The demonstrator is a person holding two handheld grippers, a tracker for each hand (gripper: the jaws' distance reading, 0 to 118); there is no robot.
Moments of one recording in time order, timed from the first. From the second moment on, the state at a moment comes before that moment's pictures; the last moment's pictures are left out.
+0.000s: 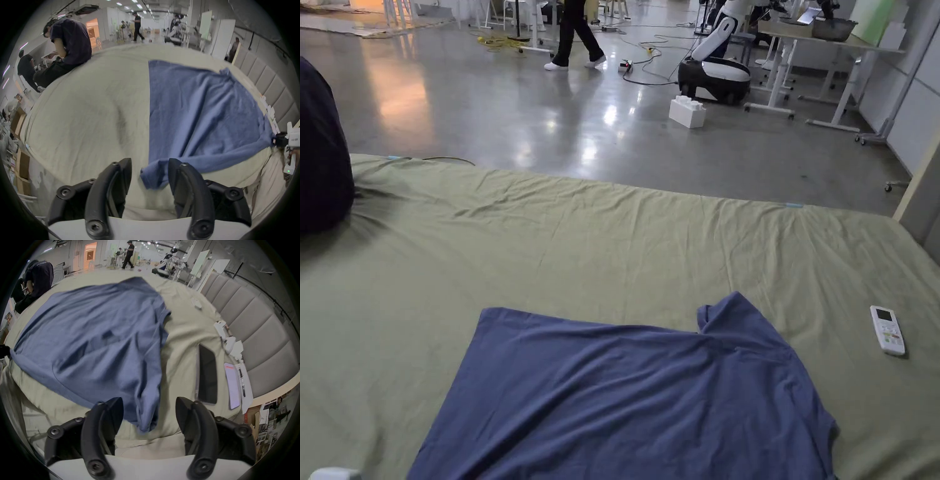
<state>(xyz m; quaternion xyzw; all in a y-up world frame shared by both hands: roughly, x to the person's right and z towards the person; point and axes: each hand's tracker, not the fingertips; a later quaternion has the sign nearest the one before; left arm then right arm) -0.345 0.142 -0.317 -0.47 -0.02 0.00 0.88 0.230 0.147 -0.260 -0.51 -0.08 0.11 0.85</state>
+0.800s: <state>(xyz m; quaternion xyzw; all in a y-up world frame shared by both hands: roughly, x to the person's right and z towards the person) -0.235 0.278 -0.356 -0.11 0.00 0.00 0.99 0.152 0.285 -0.316 -0.05 -0.12 0.05 0.99</state>
